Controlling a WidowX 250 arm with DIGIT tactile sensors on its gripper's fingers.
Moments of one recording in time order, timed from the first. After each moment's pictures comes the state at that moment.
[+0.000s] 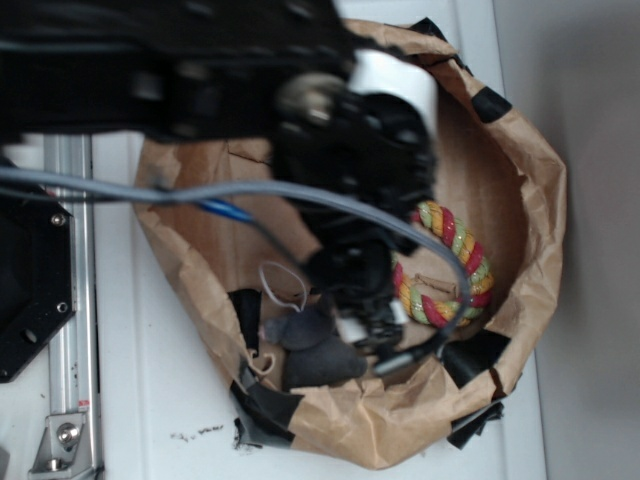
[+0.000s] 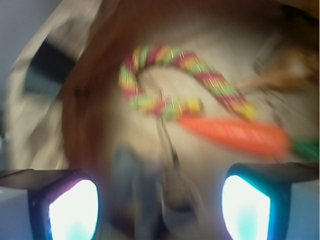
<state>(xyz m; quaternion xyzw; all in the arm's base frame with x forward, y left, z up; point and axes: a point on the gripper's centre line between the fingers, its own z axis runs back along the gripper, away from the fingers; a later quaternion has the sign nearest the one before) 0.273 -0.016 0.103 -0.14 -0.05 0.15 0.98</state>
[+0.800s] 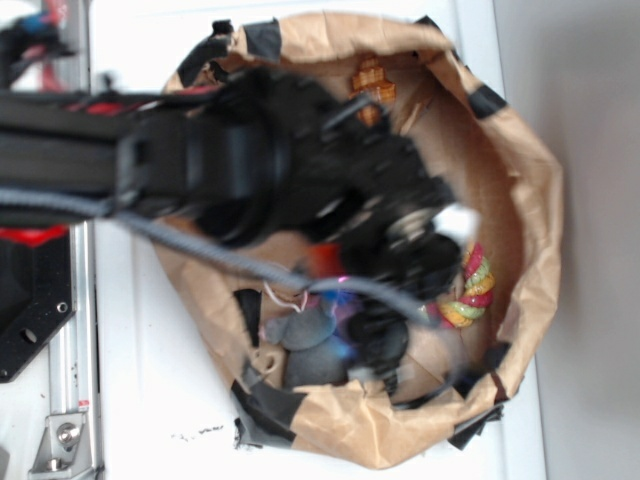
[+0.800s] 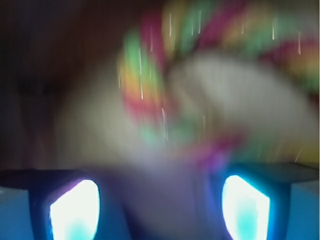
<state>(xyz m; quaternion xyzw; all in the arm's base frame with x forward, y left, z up) 0.272 -0.064 0.040 -0.16 -0.01 0.02 0.99</state>
